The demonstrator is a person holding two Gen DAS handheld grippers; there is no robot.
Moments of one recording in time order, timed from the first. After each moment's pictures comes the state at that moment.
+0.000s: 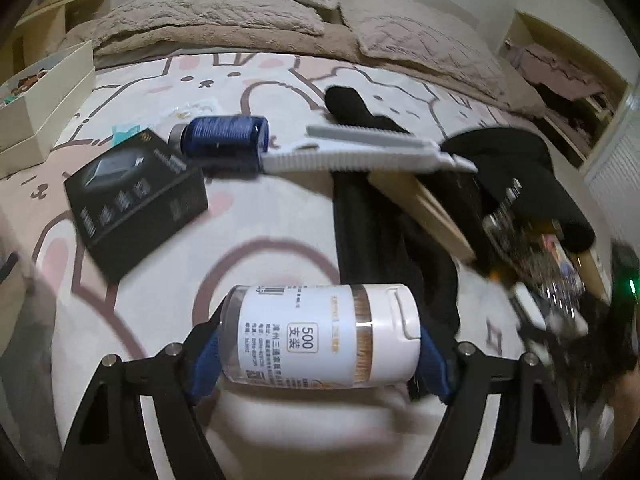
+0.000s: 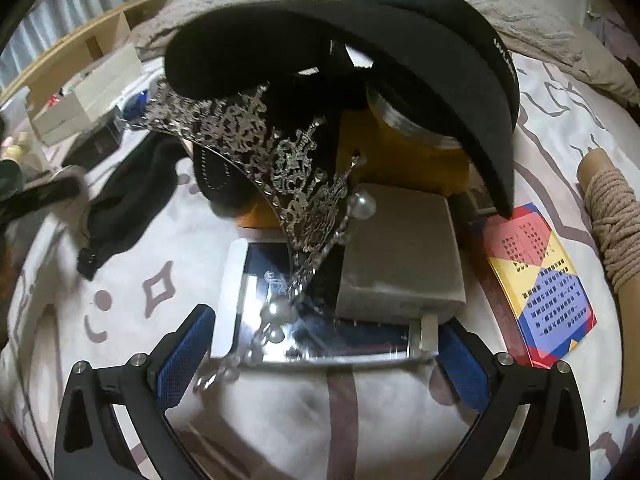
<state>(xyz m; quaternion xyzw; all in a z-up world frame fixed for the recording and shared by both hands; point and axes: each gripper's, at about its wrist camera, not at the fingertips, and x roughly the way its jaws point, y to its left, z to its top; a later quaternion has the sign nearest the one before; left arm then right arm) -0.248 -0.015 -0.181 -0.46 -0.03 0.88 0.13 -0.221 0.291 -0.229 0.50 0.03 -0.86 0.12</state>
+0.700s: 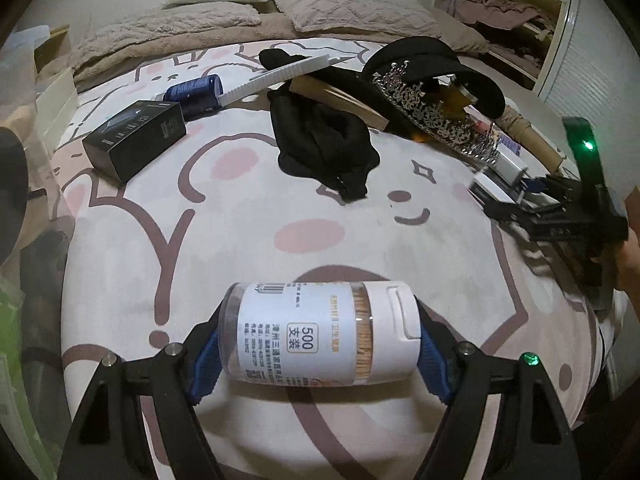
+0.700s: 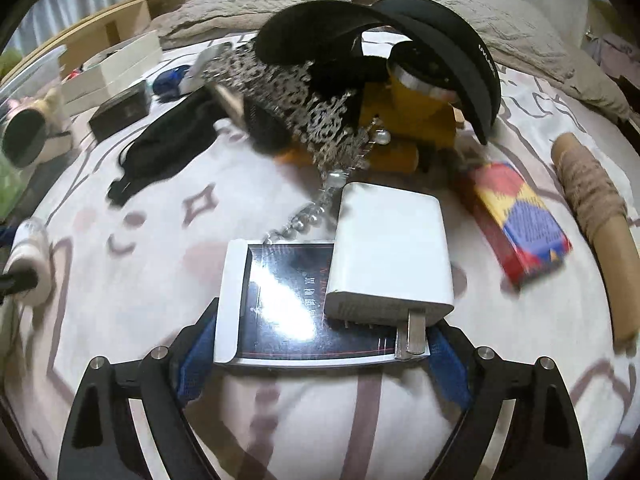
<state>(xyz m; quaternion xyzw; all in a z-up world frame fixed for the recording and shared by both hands) -0.116 -0.006 -0.193 -0.46 0.05 0.87 0.19 -0.144 0.294 -0.228 0.47 0.05 -0.87 0.13</state>
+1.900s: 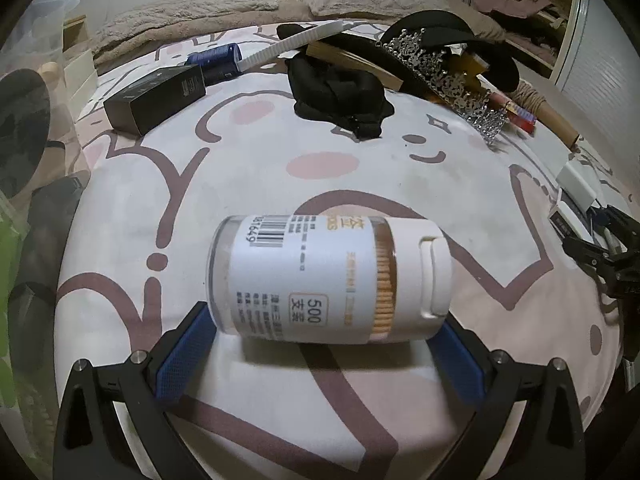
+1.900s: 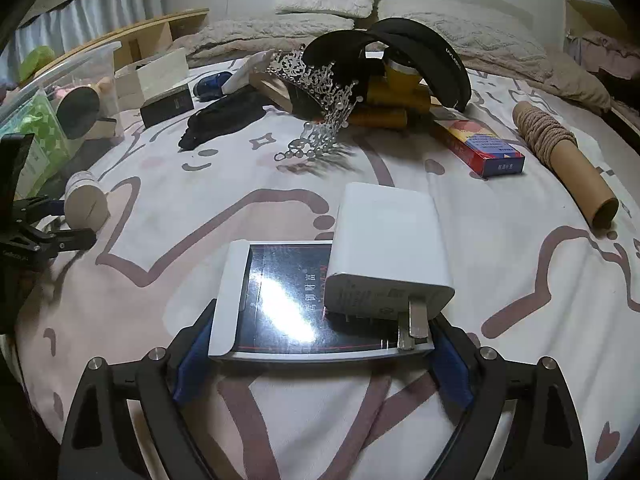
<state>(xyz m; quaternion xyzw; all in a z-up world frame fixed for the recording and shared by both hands) -0.084 -0.008 -0.221 -0.47 0.06 0.87 0.15 -0.052 0.283 -0.230 0.42 0.02 -0.90 0.15</state>
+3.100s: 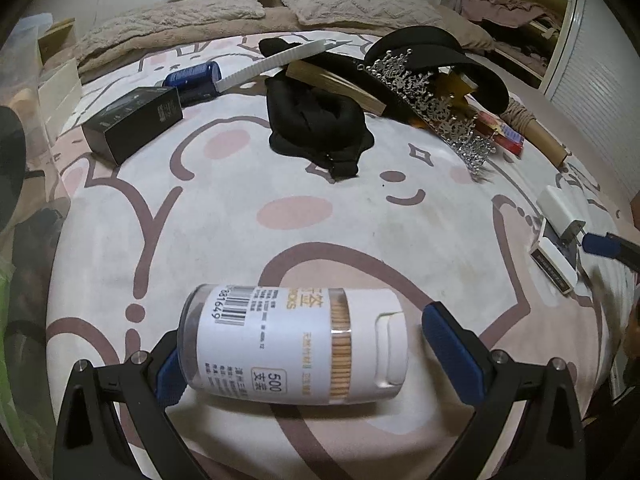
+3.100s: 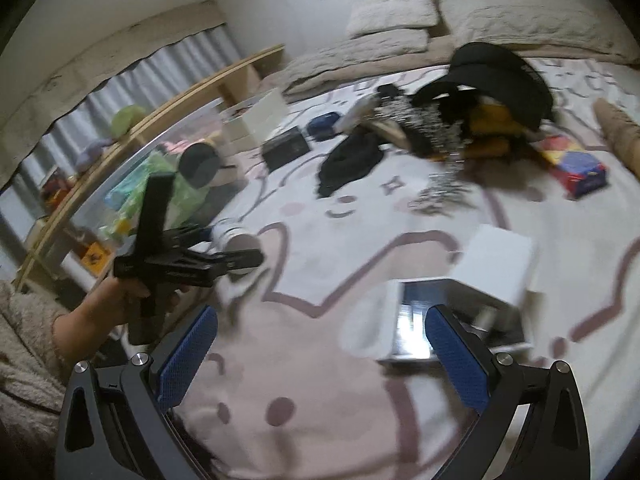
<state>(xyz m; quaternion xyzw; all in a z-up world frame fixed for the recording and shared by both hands) -0.105 0.006 -0.206 -0.47 0.04 0.87 0.18 -0.038 0.272 -0.182 0.40 -0.11 -0.84 0.35</state>
